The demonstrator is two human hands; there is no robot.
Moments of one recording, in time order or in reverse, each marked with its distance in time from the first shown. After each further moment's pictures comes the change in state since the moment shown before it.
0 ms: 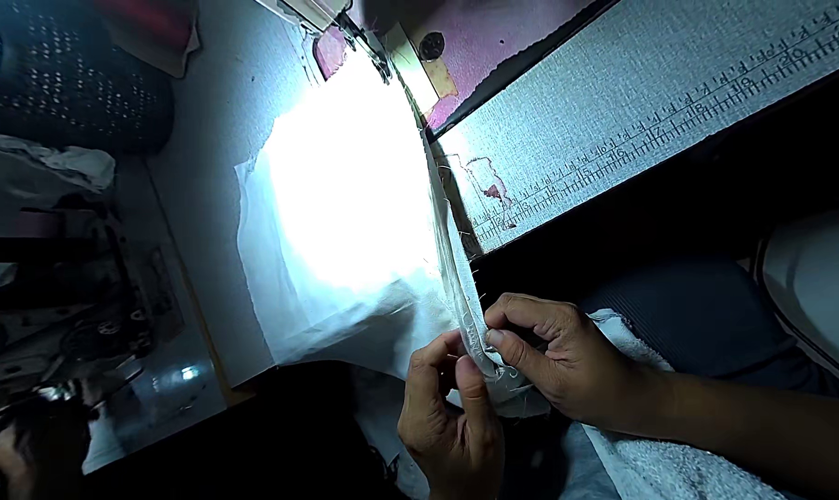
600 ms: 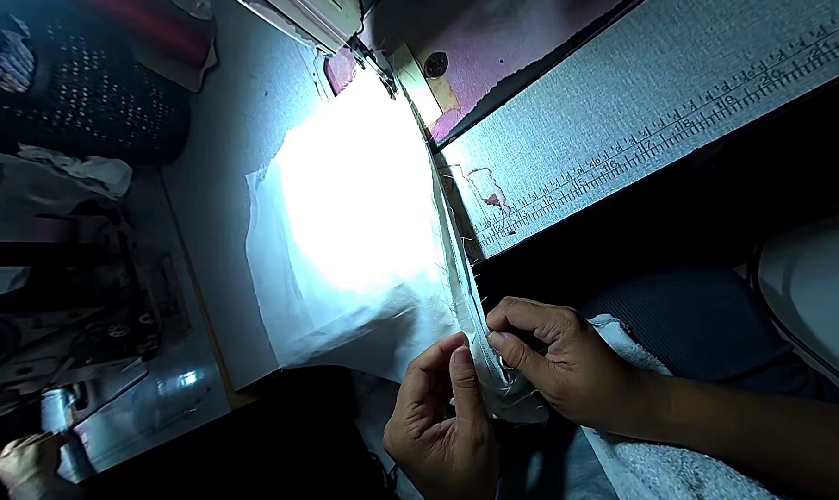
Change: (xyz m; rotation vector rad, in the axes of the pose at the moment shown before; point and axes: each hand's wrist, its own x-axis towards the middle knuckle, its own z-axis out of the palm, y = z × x) left_hand 0.010 0.021 0.003 -0.087 0.098 -0.119; right_hand 0.000 0.000 -0.002 -0.022 0.004 -0.018
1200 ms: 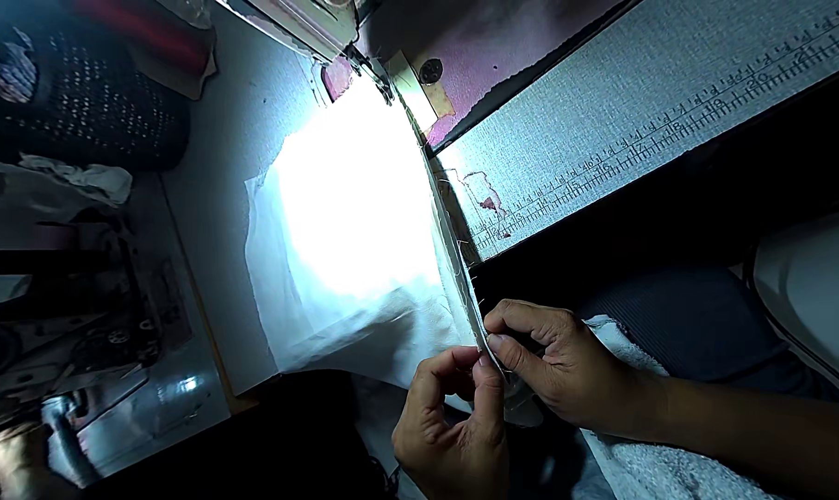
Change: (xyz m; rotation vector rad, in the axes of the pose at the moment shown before) left_hand -0.004 0.000 0.002 0.097 -0.023 0.043; right_hand -0.001 -0.001 0.000 0.019 0.002 0.008
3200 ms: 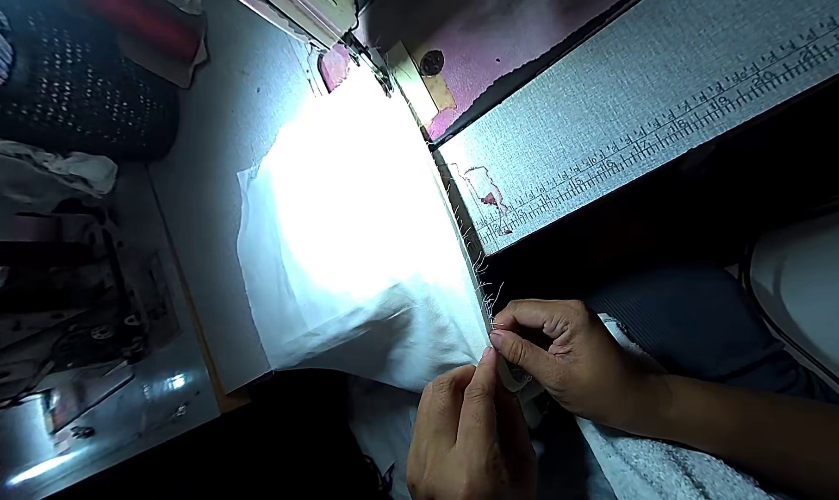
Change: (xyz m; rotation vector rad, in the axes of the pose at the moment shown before) left_hand -0.005 0.019 -0.011 0.520 -0.152 0.280; right_hand -0.001 0.000 -0.003 -0.007 0.057 0.025
